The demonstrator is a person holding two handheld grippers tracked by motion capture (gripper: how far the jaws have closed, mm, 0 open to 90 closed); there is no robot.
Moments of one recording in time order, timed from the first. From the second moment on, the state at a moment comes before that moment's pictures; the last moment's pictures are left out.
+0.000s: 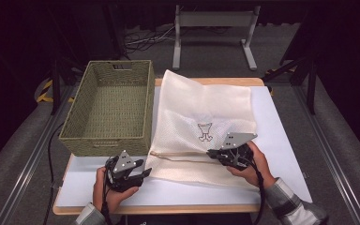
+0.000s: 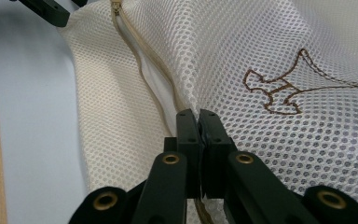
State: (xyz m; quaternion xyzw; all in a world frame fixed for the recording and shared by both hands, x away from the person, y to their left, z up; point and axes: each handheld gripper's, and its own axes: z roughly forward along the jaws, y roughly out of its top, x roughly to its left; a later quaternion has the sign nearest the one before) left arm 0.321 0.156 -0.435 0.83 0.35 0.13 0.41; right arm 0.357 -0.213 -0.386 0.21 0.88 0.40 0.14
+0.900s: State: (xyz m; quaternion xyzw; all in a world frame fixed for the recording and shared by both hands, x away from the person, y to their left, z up) left arm 0.340 0.146 -0.443 0.86 0.32 0.08 0.39; right arm 0.357 -0.211 -0.393 0.21 0.88 0.39 0.15
